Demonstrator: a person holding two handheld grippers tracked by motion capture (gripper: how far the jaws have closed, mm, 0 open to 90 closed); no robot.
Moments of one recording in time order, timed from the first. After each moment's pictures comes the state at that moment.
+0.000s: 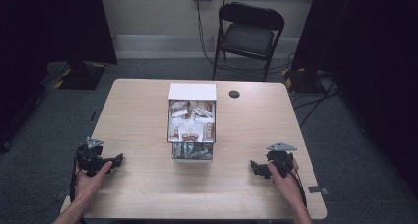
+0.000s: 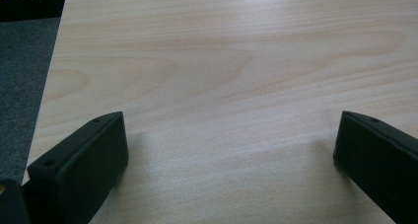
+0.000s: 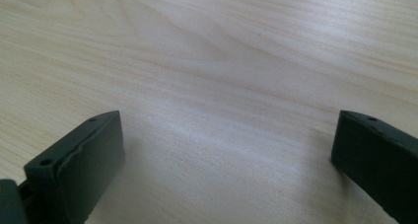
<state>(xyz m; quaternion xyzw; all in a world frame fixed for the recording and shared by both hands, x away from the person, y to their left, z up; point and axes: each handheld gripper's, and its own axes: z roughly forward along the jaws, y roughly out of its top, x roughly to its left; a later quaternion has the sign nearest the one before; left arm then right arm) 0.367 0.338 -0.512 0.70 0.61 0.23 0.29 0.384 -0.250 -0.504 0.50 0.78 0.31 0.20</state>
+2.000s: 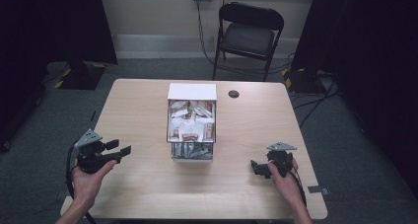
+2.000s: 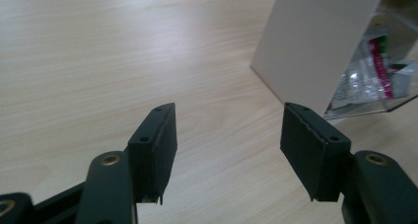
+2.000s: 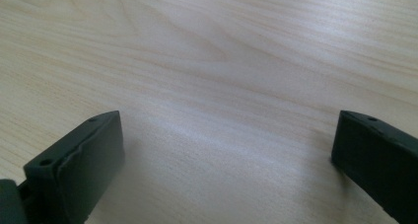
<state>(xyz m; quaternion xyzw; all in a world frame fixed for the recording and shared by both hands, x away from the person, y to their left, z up) 0.339 0.307 -0.429 0.73 0.48 0.18 0.46 0.385 -0.250 -0.504 0.50 0.78 0.31 0.20</state>
